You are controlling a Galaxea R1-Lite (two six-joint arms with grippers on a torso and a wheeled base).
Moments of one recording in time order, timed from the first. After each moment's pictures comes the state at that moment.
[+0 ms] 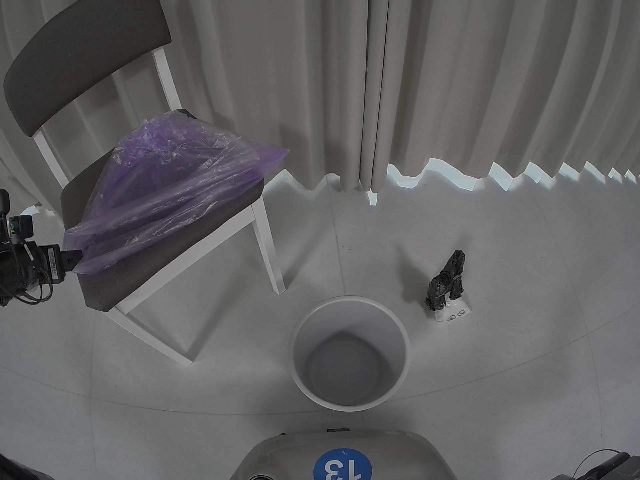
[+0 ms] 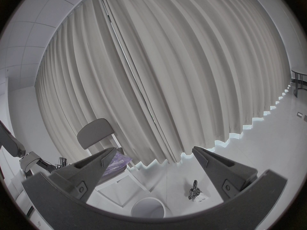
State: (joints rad) left arm 0.30 1.44 -0.78 -0.20 -0.03 0.10; right arm -0.17 0.85 -0.78 -0.29 0.45 0.40
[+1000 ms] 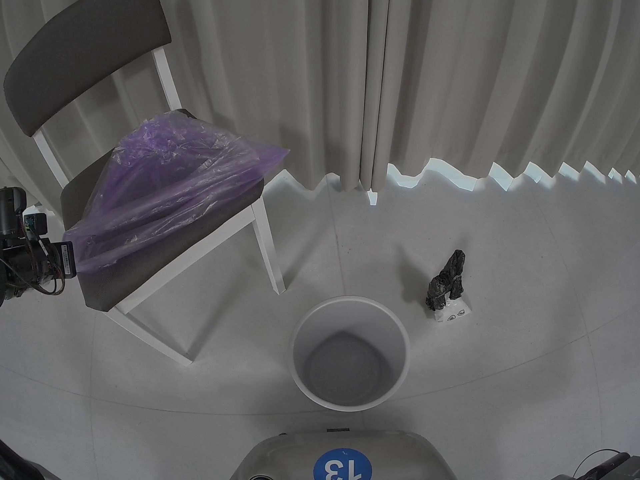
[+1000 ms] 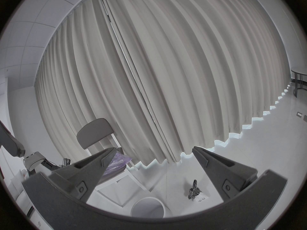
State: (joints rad) left arm 0.29 1.55 -0.81 -0.25 -0.03 0.10; right arm -0.17 0.85 -0.78 -0.29 0.45 0.40
